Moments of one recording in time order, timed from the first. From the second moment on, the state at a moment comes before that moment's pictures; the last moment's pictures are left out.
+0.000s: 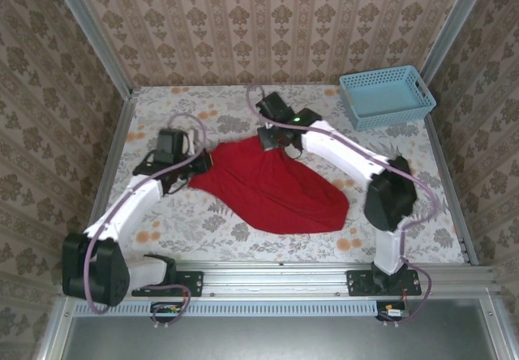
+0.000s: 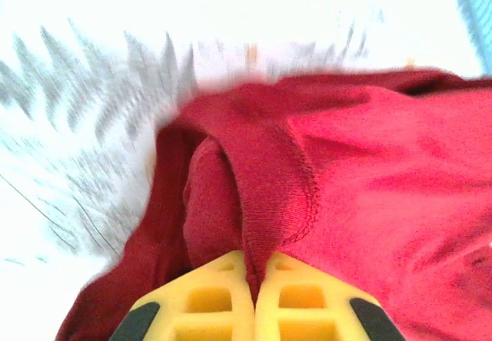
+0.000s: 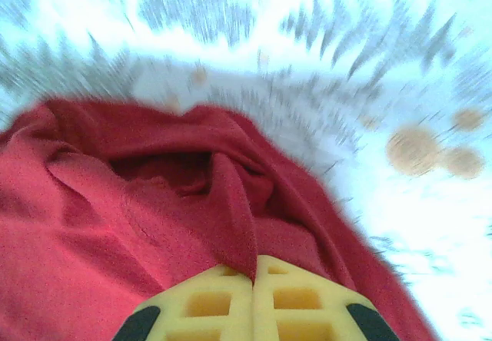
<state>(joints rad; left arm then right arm) -0.25 1.18 0.90 -0.45 0.26 -0.41 0.66 1.82 1.74 -0.77 0.19 0.31</state>
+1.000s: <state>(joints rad) -0.51 1.06 0.96 -0.50 0.28 -0.35 0.61 1.19 1.23 -0.65 0.28 0.35</state>
